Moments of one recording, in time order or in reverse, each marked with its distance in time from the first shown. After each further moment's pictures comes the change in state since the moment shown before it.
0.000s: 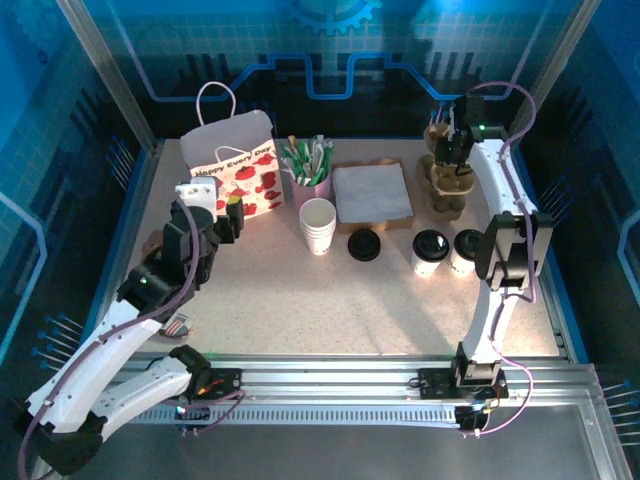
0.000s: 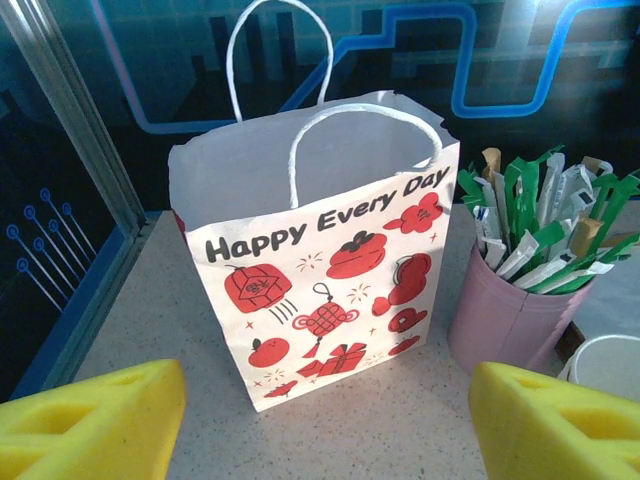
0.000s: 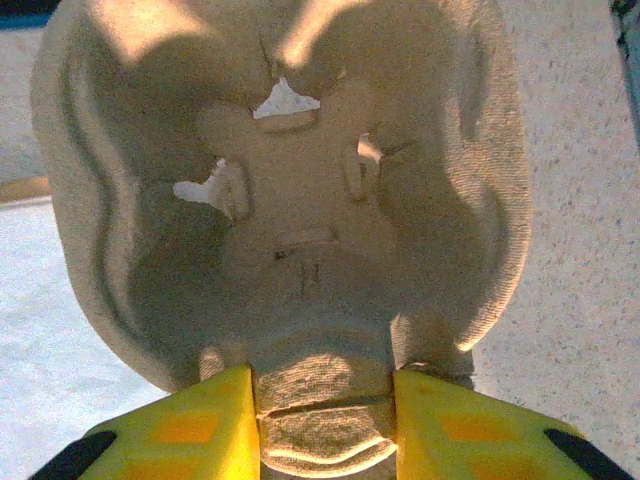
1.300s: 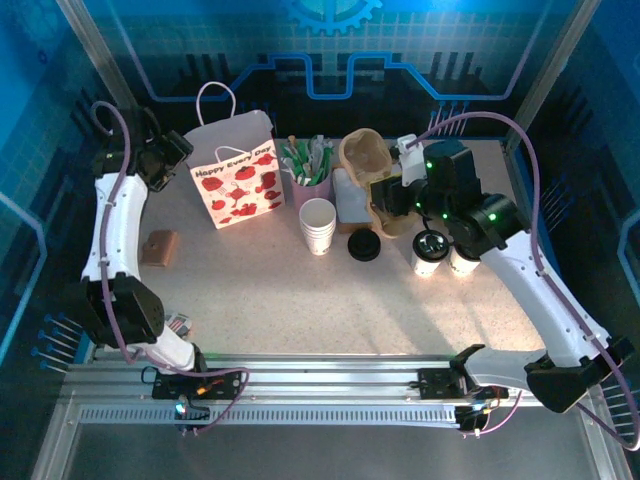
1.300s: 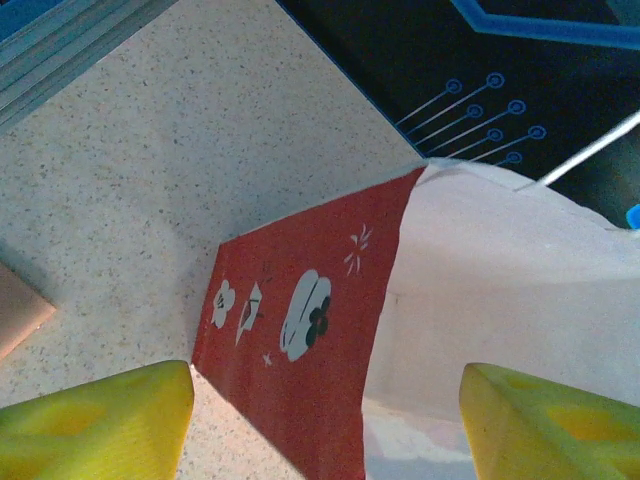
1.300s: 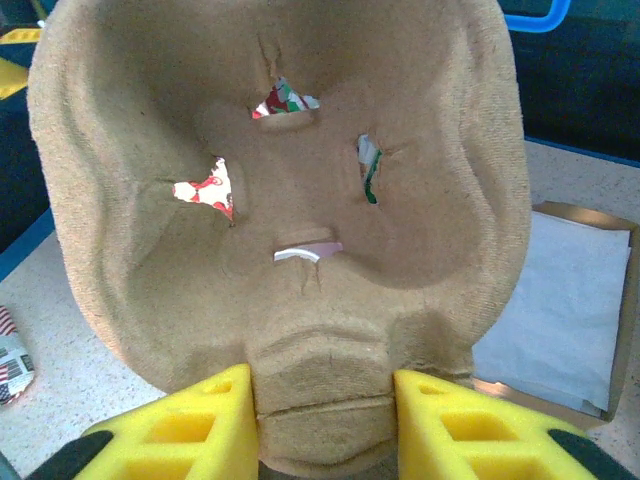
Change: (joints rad) left arm 0.747 0.757 0.680 -0.356 0.697 -0.504; right arm 0.527 -0.784 -0.479 0.118 -0.192 0.072
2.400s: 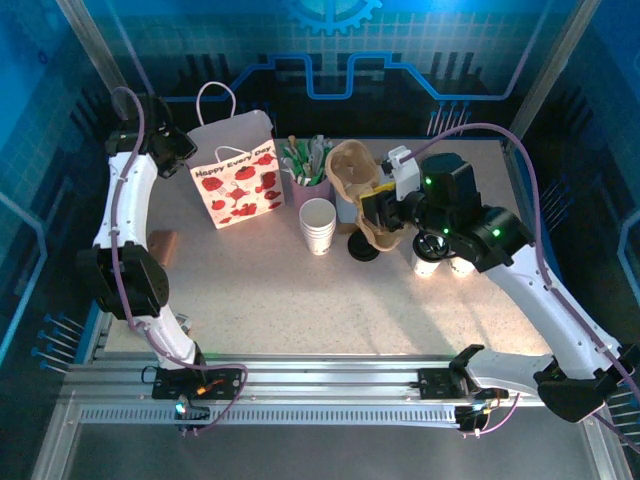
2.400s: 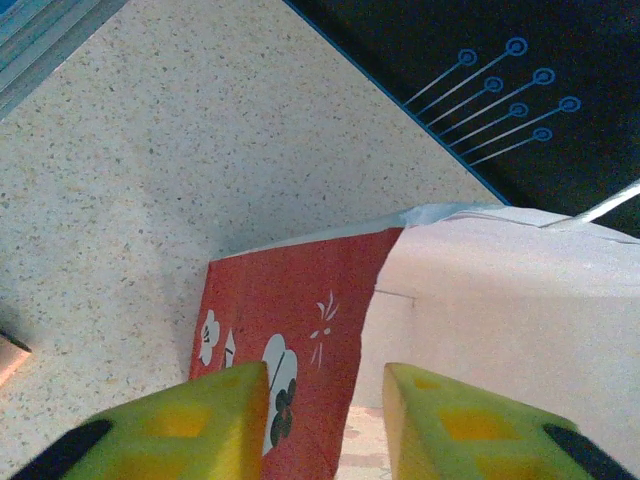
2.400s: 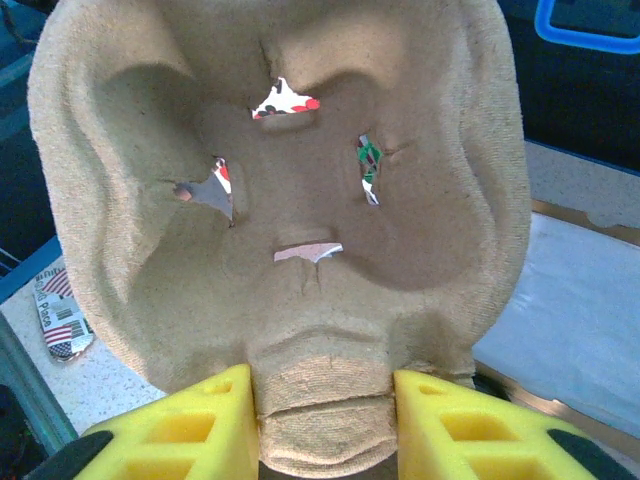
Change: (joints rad) left arm -0.030 0.180 0.156 -0.041 -0.008 0.069; right arm 0.089 -0.063 -0.037 0.019 -0.035 -0.018
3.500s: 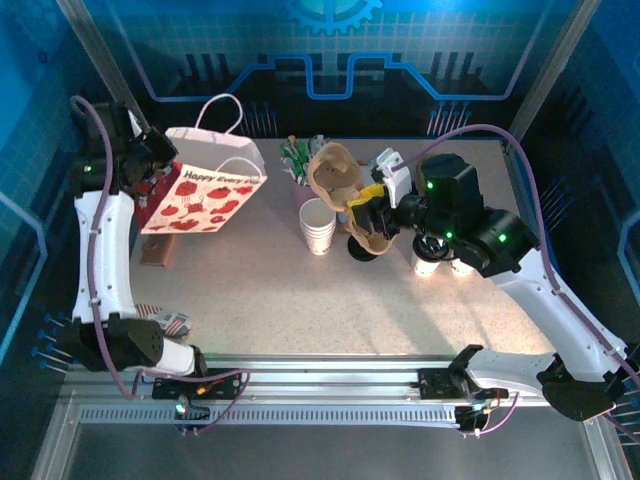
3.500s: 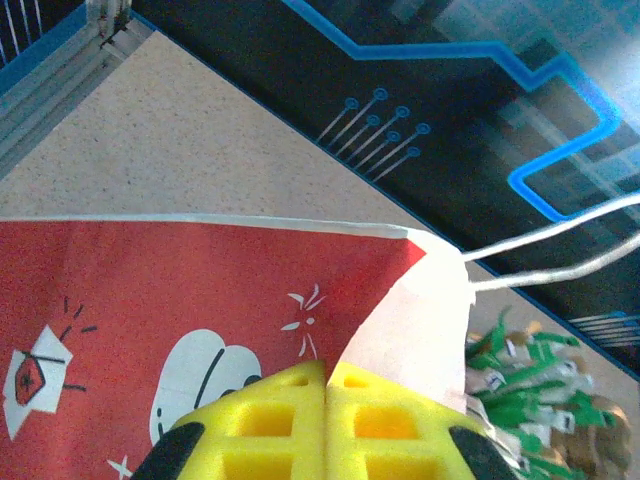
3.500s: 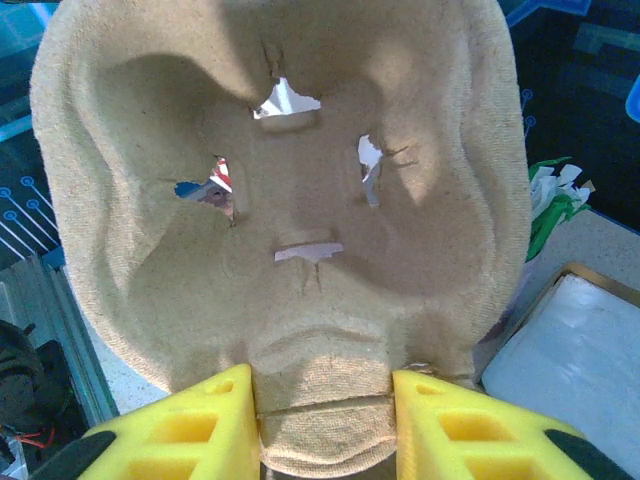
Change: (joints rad) left arm 0.024 -0.371 -0.115 -0.037 0.092 0.039; right arm 0.079 -0.006 0.053 0.006 -0.064 -0.109
